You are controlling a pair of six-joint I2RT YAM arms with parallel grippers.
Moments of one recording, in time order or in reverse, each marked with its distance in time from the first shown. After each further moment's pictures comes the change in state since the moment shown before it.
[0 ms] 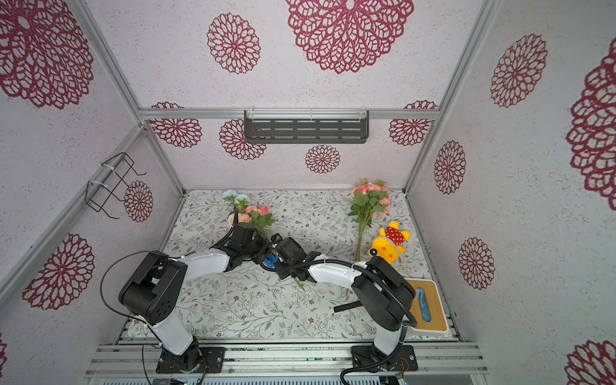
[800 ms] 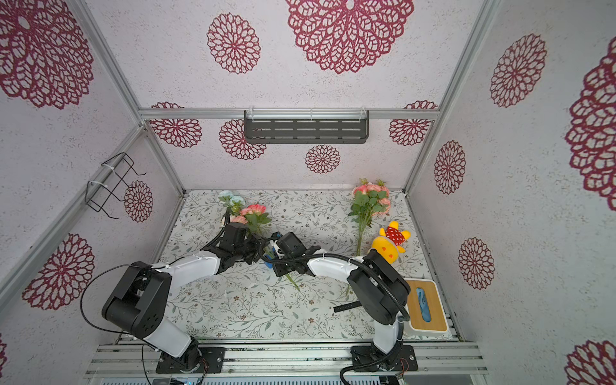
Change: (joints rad) left arm 0.034 -0.111 -0.031 -0.097 -0.023 0.051; right arm -0.031 0.057 0.070 -0.050 -0.153 0.079
